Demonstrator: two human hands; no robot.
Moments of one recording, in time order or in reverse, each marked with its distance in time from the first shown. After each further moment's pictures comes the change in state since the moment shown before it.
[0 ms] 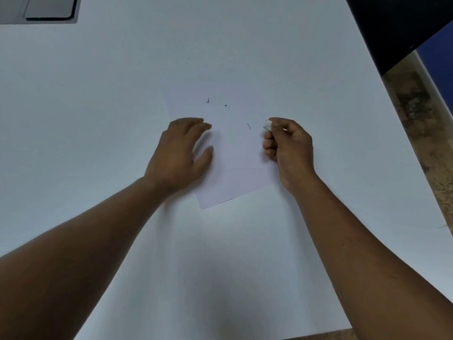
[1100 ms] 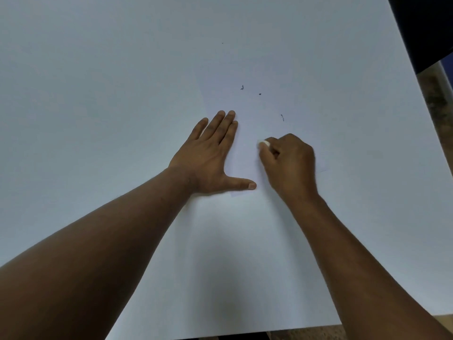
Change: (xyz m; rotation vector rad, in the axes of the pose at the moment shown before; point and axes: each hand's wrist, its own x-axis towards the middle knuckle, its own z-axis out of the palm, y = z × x) left_hand -0.022 -0.009 -0.008 0.311 -0.443 0.069; right_hand -0.056 0.026 0.040 -1.138 -0.030 -0.621
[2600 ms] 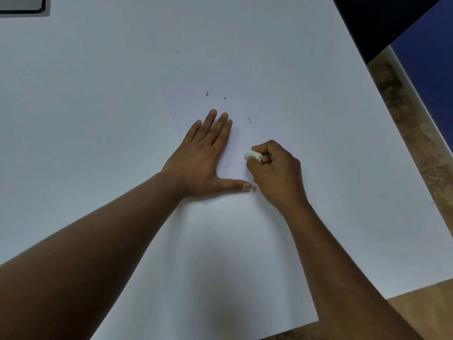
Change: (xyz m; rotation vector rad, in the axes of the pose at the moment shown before) left_hand 0.035 0.028 -0.007 -0.117 0.049 0.158; right_hand -0.013 0.024 -0.021 0.366 -0.054 0.389
